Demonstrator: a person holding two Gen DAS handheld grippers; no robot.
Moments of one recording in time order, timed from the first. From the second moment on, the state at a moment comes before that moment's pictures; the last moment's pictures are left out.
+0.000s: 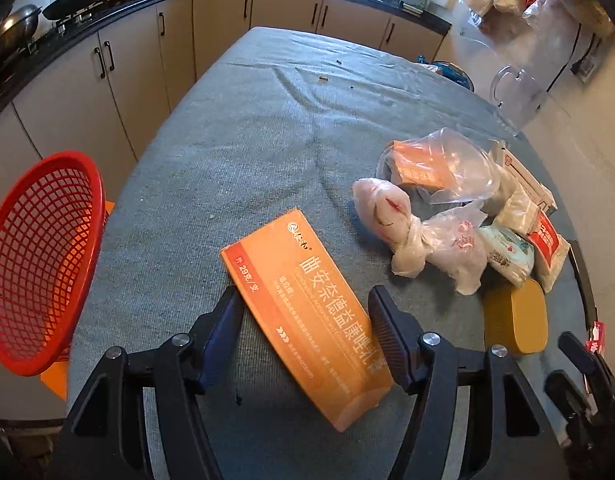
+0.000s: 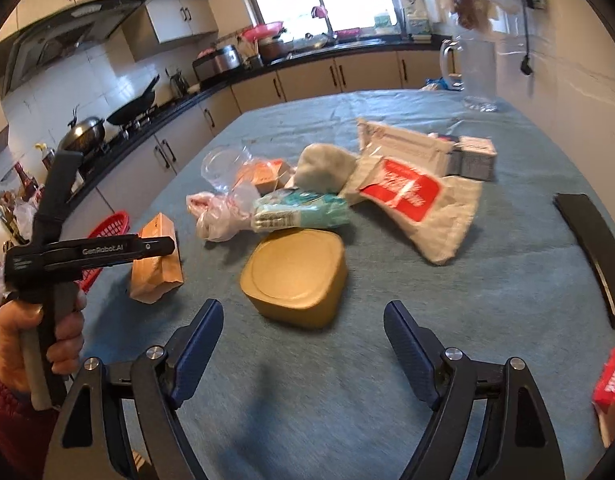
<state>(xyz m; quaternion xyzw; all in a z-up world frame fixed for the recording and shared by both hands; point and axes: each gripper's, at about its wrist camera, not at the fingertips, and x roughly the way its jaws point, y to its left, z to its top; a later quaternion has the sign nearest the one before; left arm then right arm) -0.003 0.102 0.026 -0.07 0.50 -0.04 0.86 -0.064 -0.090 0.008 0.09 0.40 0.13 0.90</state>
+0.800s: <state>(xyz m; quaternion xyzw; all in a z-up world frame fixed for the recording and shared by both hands) -0.026 0.088 0.030 -0.05 0.45 -0.09 0.89 -0.041 -0.081 -0.004 0.07 0.41 0.07 0.91</state>
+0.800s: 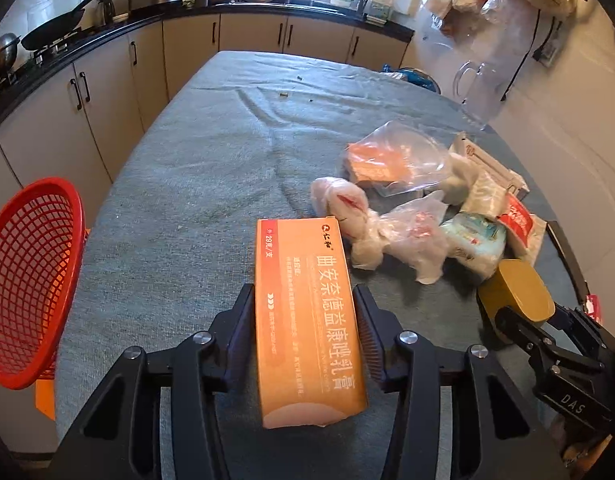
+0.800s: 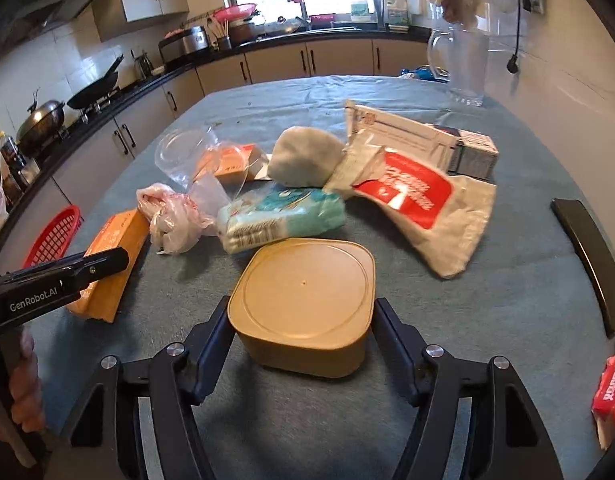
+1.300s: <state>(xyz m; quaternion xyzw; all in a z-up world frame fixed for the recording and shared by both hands) -0.030 0.074 0.018 -0.01 0.47 -0.06 0.88 -0.056 -0.089 -0.013 0.07 0.42 0.09 0.90</state>
